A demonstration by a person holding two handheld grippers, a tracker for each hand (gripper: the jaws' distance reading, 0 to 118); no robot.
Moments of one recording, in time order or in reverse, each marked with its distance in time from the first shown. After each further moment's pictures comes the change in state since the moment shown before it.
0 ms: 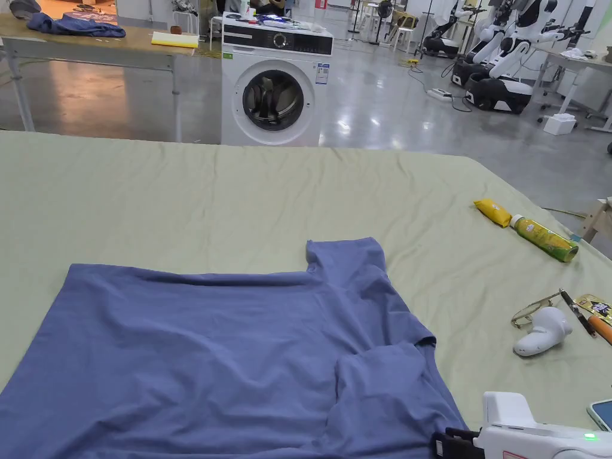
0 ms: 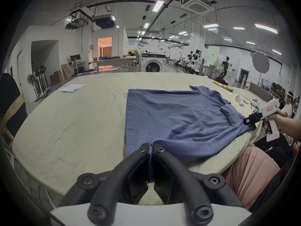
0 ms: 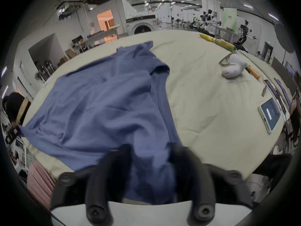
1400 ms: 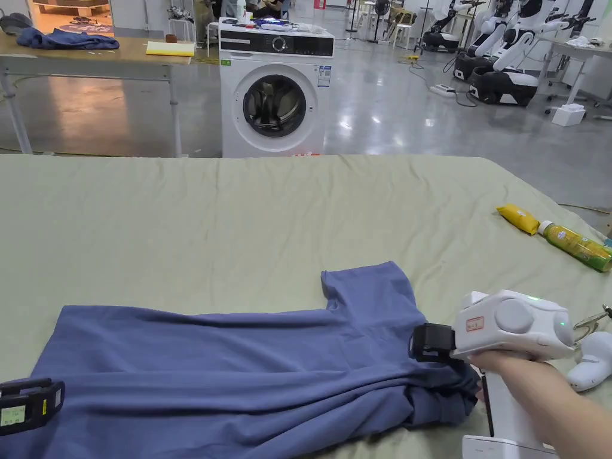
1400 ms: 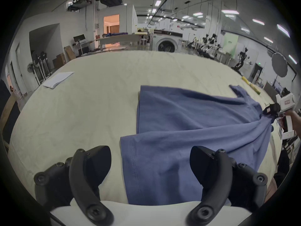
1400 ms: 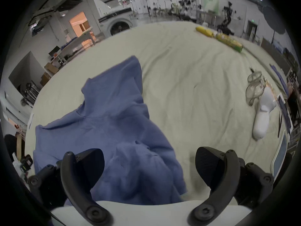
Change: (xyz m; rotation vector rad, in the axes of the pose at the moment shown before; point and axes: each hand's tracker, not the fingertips) left arm -0.040 0.117 -0.219 -0.178 0.046 0.076; right arm 0.005 0.190 -0.100 -0.018 -0.087 -0.207
